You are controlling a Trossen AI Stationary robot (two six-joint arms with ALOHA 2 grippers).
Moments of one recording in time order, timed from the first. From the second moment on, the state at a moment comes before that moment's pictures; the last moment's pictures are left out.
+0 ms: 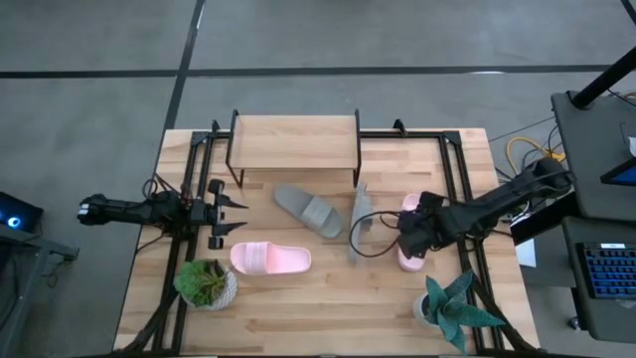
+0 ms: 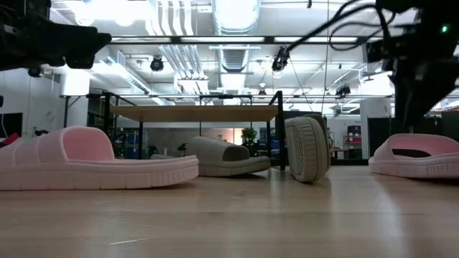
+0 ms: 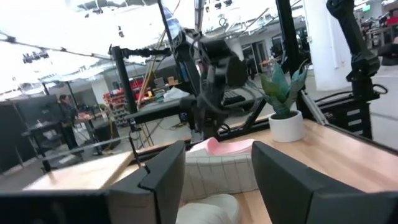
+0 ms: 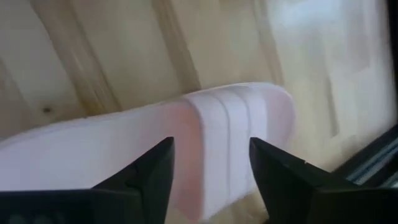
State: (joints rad) left arm -0.12 0.06 0.01 0.18 -0.07 0.30; right arm 0.38 1.31 0.82 -1.13 0.42 0.70
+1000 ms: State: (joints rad) left arm -0.12 0.06 0.04 0.18 -0.07 0.37; right arm 0.38 1.45 0.73 -1.09 0.52 0.70
